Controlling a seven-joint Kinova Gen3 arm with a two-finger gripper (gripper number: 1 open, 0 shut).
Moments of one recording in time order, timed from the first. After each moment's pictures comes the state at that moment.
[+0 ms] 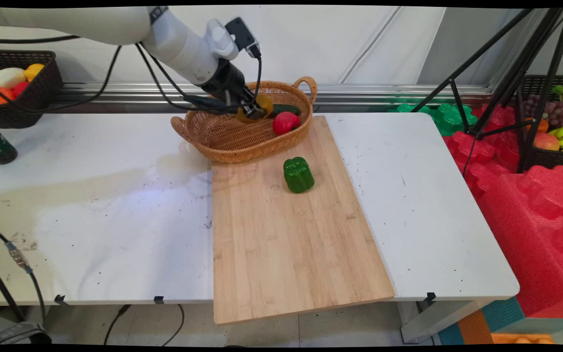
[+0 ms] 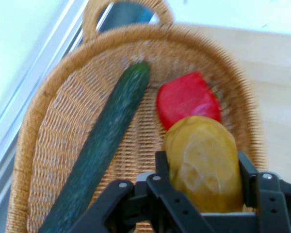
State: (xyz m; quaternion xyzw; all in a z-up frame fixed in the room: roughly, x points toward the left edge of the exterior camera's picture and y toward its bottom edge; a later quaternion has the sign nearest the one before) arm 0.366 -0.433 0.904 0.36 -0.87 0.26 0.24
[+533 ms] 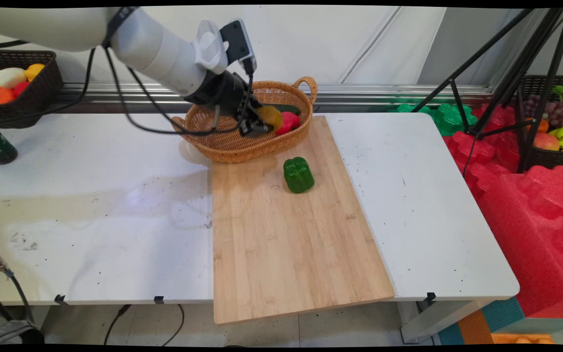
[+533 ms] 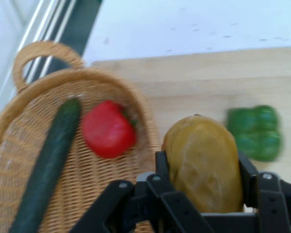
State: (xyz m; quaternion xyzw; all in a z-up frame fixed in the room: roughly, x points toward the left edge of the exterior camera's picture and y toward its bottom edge) arm 0.339 -0.355 0.932 0.25 -0.90 0.26 0.26
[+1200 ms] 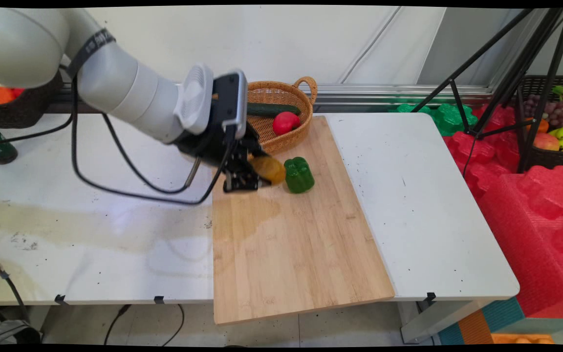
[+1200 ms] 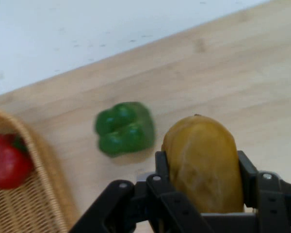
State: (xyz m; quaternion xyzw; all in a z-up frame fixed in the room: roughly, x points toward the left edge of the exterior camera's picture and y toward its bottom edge) arm 0.307 -0.269 0.926 0.12 -0.94 0.22 0.25
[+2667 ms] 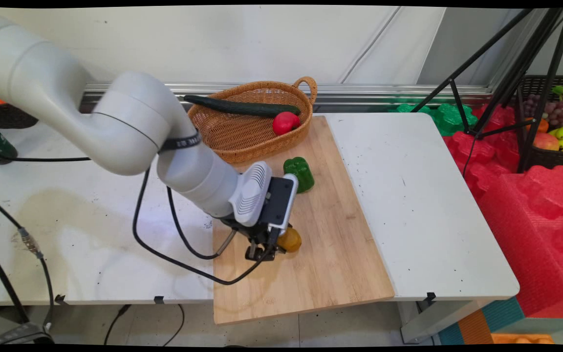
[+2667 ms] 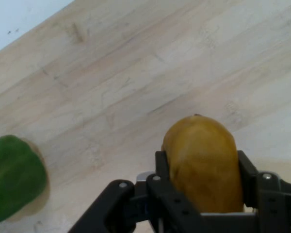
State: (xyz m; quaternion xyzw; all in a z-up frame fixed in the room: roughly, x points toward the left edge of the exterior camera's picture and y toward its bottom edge) arm 0.227 -0.259 0.829 0.02 -0.97 0.16 0.18
